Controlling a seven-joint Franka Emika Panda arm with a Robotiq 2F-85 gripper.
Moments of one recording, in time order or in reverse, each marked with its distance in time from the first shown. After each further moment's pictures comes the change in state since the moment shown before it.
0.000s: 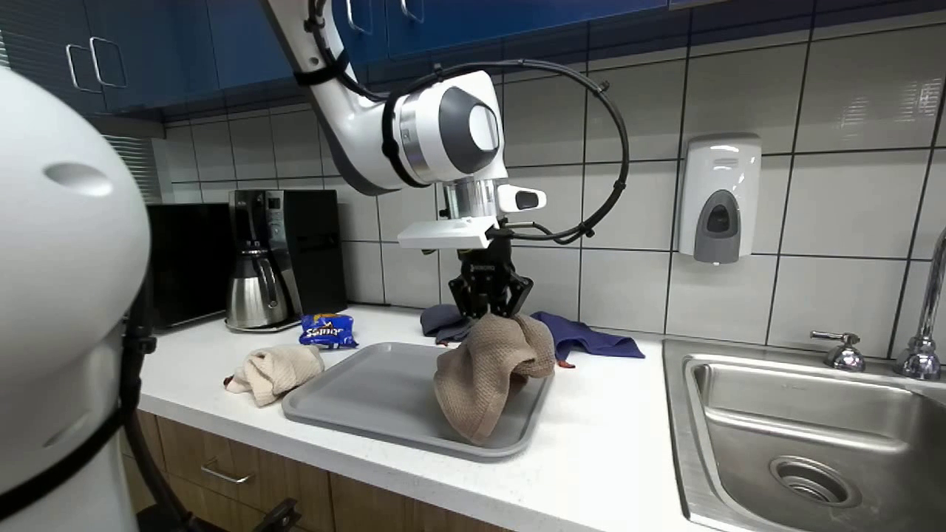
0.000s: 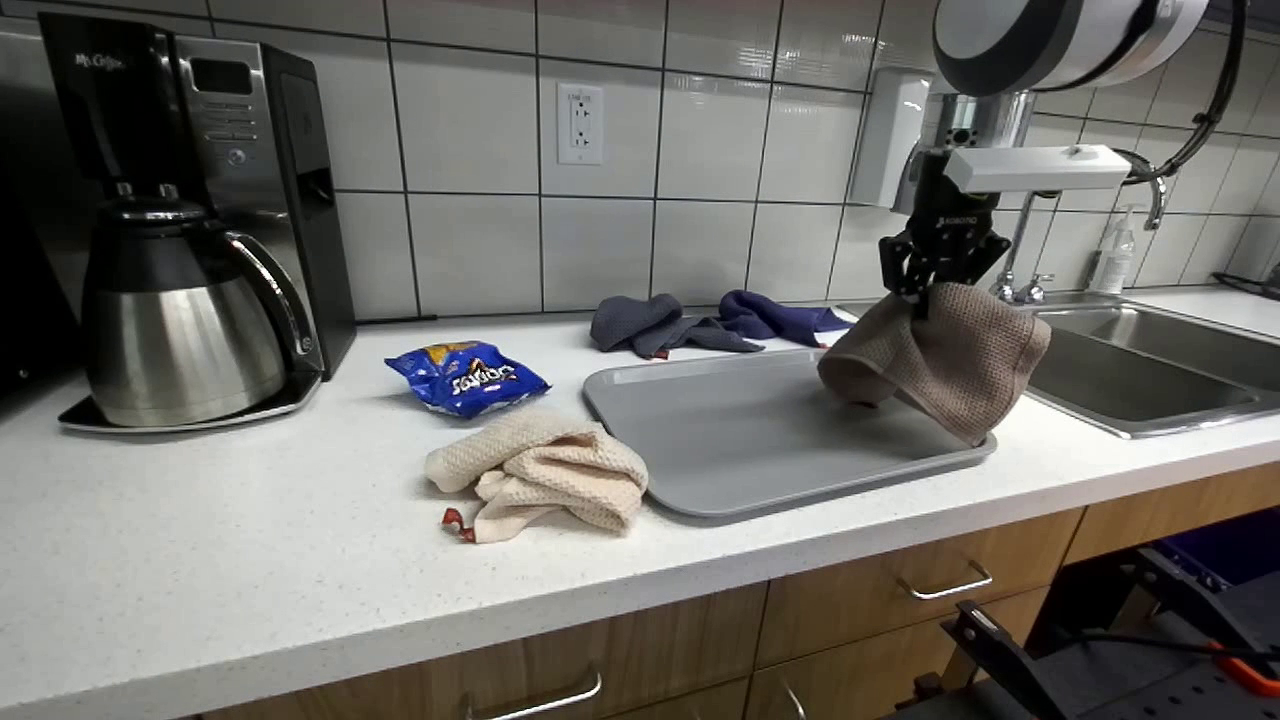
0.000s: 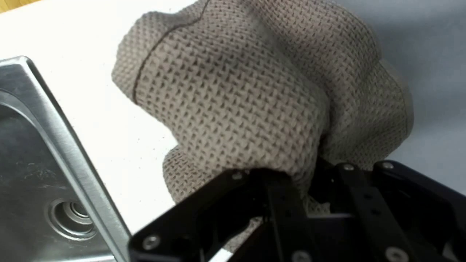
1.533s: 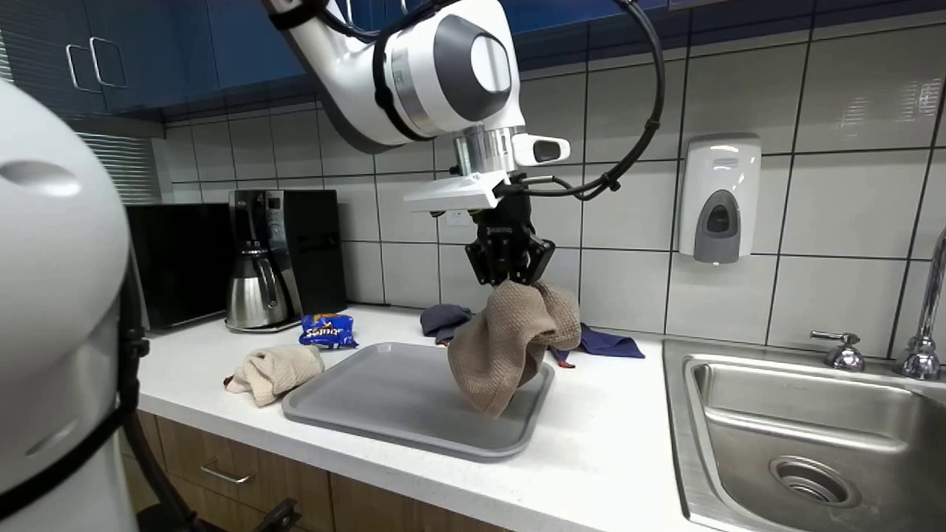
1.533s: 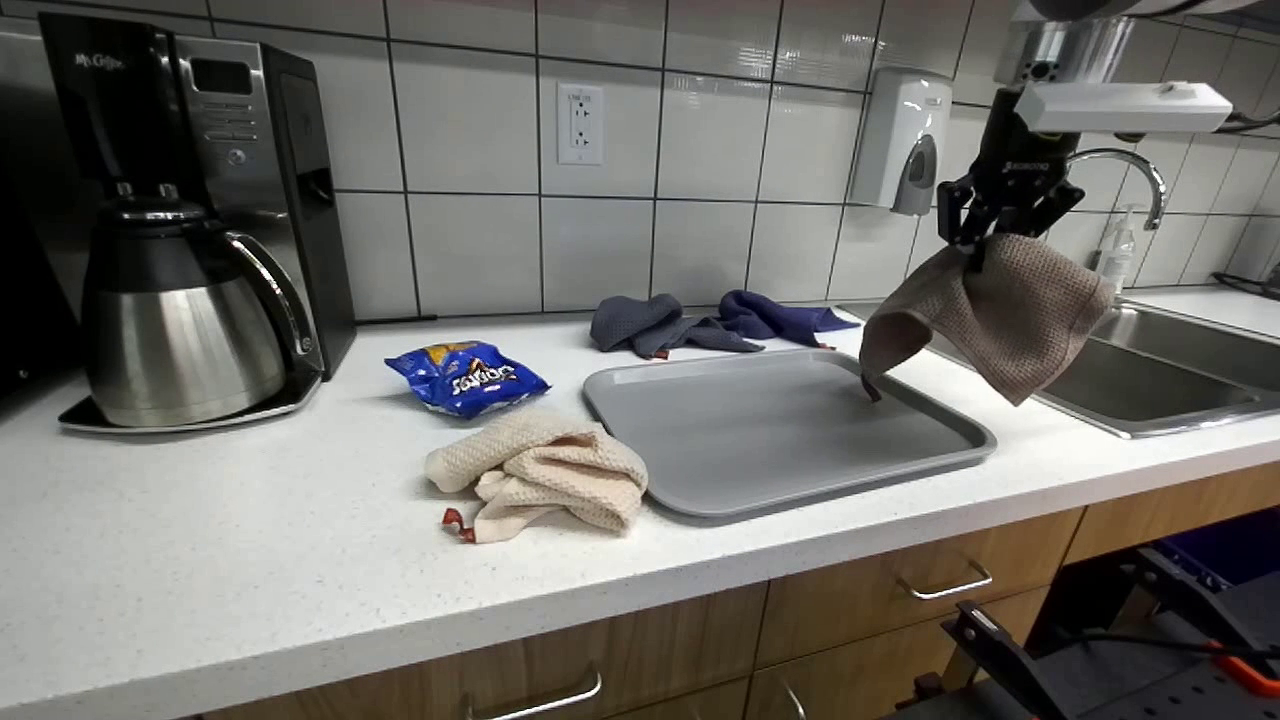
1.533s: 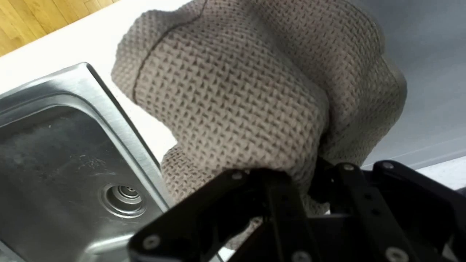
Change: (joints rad) arm -0.065 -0.202 -0.028 -0.074 -0.003 -0.030 0.016
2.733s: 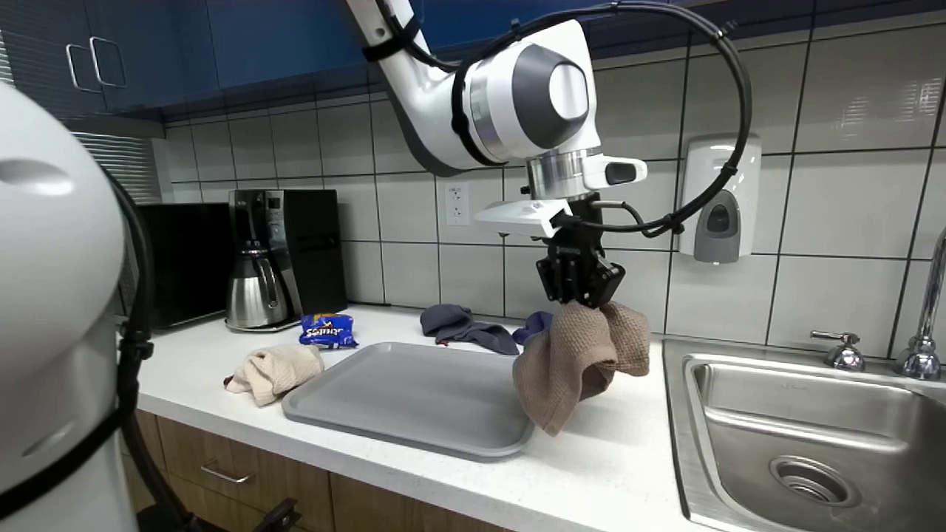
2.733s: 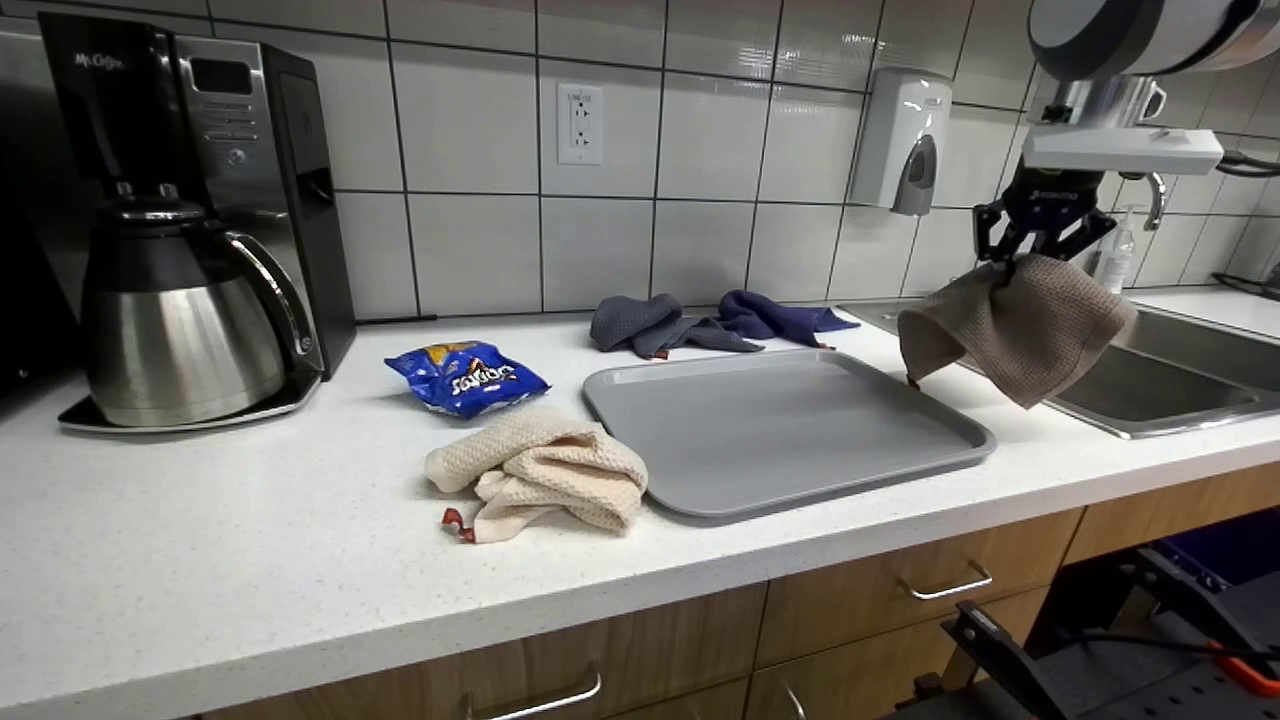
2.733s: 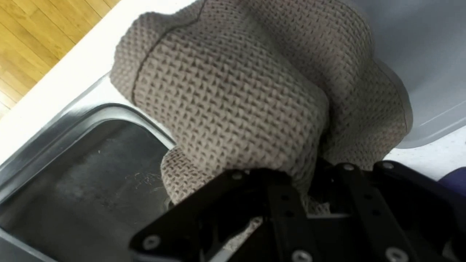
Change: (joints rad) arm -0.013 0.182 -0.146 0.117 -0.001 0.077 0.124
